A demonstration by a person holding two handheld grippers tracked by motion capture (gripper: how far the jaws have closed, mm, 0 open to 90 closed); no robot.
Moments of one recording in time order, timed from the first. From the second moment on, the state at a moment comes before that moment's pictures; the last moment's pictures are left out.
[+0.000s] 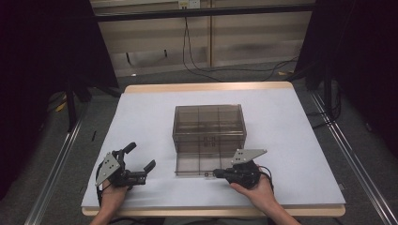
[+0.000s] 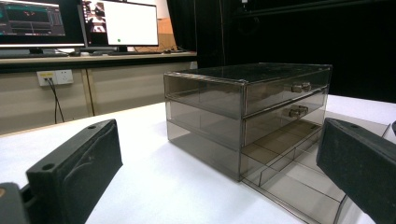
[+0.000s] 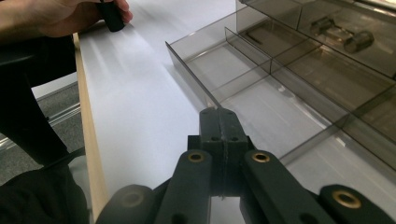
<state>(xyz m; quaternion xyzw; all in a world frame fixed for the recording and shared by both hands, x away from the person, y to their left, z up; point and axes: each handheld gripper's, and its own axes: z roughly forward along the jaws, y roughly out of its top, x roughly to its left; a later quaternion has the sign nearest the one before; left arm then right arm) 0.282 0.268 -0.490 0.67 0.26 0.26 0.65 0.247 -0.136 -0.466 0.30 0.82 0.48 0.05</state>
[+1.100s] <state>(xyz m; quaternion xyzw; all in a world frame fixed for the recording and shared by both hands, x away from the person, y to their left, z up) 0.282 0.267 -0.490 0.67 0.26 0.26 0.65 0.258 -0.131 -0.478 0.31 0.84 0.44 0.05</state>
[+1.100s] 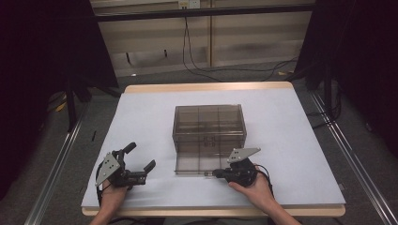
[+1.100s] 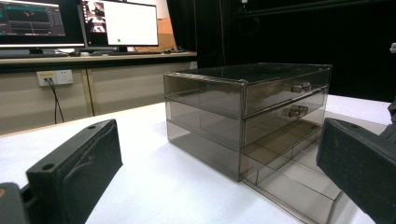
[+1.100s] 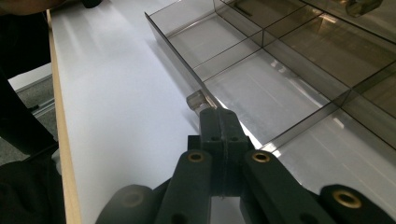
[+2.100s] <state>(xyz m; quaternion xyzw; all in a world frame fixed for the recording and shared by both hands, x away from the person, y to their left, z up) 0.281 0.268 -0.490 0.67 0.26 0.26 0.65 0.262 -0.134 -0.479 0.33 0.84 0.44 0.05</state>
